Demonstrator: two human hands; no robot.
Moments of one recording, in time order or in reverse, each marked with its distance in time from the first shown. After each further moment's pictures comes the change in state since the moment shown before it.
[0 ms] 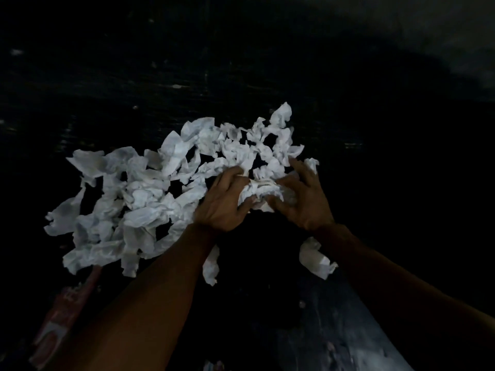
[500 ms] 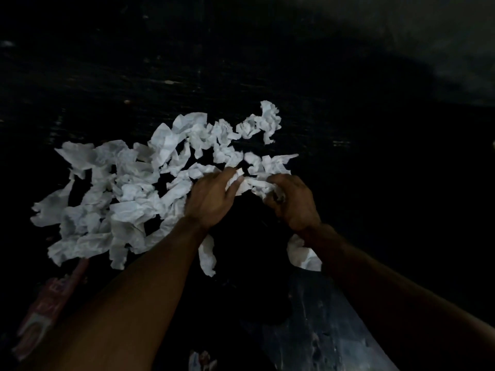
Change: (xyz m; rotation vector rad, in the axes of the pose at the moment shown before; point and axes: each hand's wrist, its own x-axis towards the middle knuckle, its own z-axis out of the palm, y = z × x) left_hand 0.004 0.015 -0.006 0.035 0.052 -0.193; right_hand -0.011 -0.021 -0.014 0.074 -0.115 0.121
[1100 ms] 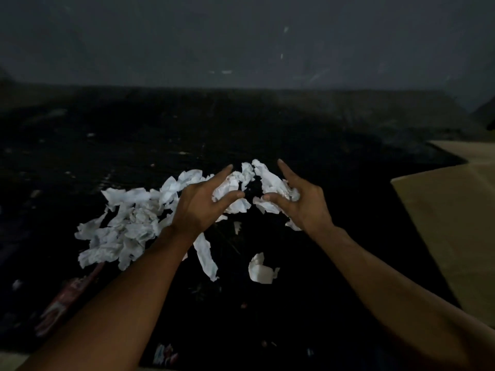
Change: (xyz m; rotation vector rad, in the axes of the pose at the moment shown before) left_hand -0.023 0.146 -0.098 -0.072 0.276 0.032; right_hand -0.043 -0.017 -0.168 0.308 0.163 -0.157
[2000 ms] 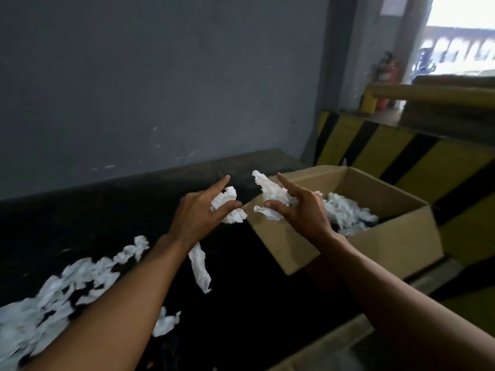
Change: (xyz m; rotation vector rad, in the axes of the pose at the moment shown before) left_hand -0.008 0.260 0.035 -0.191 -0.019 0.588; right_hand -0.163 -0.032 -0.248 -0.246 0.536 0.029
